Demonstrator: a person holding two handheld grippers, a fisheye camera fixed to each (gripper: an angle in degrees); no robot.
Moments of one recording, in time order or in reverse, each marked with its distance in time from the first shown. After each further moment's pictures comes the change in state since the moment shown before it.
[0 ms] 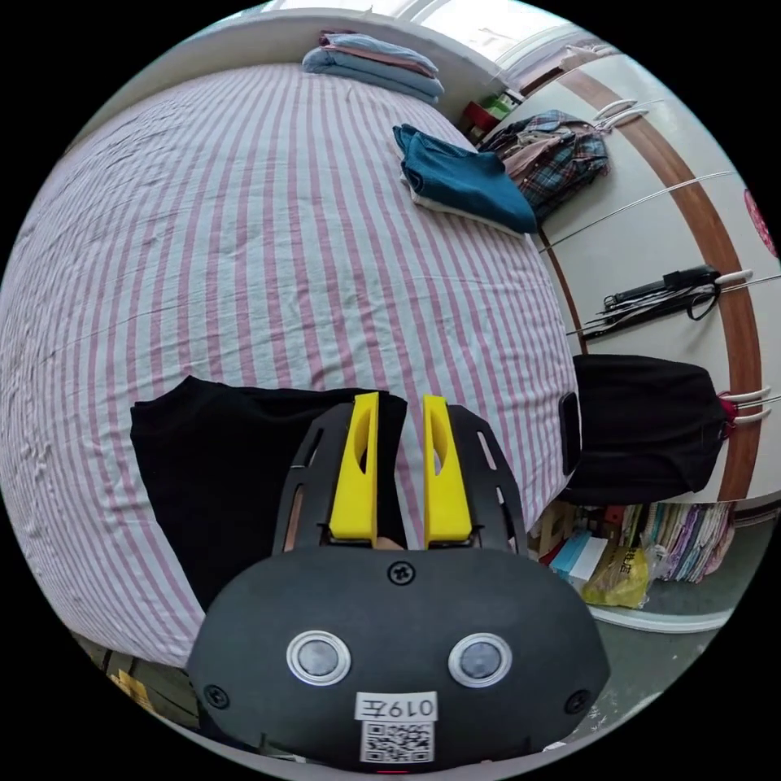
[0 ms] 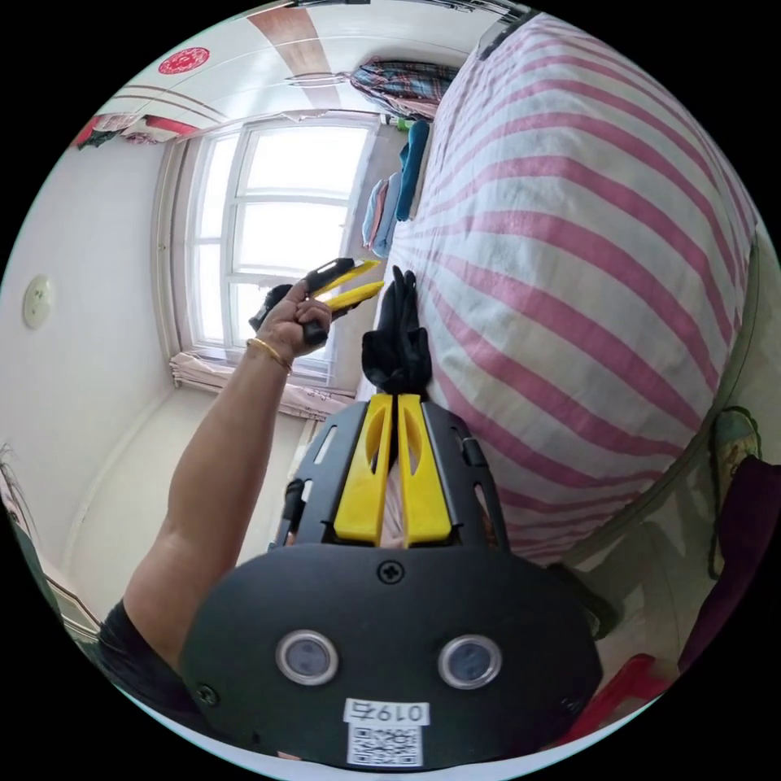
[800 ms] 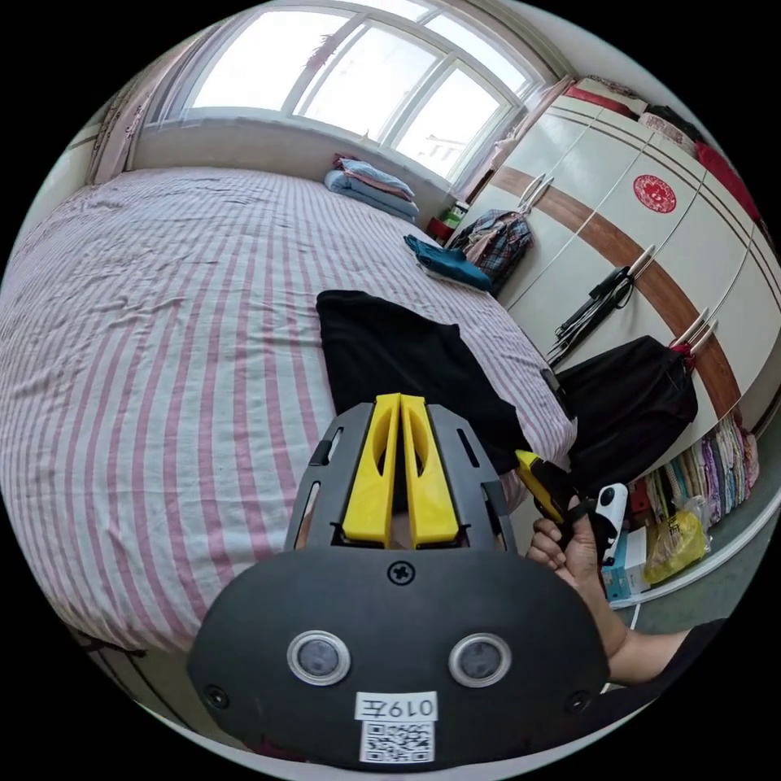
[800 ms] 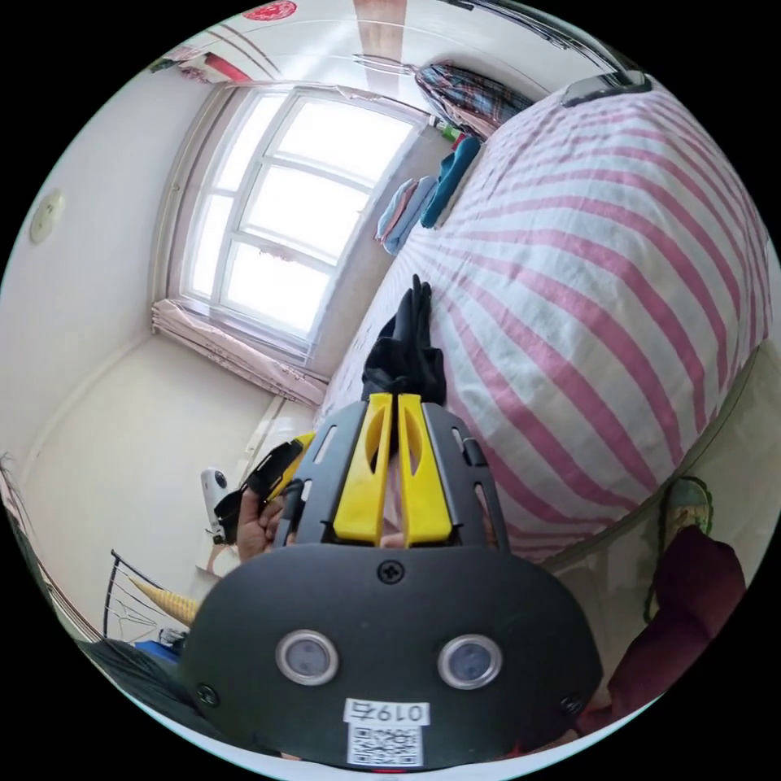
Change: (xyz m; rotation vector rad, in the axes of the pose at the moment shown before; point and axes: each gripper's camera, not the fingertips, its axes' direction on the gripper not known) left arm -0.153 0.432 -0.076 0.454 0.056 0.111; right arm -0.059 -0.031 -0.005 -0.014 0.141 -0.212
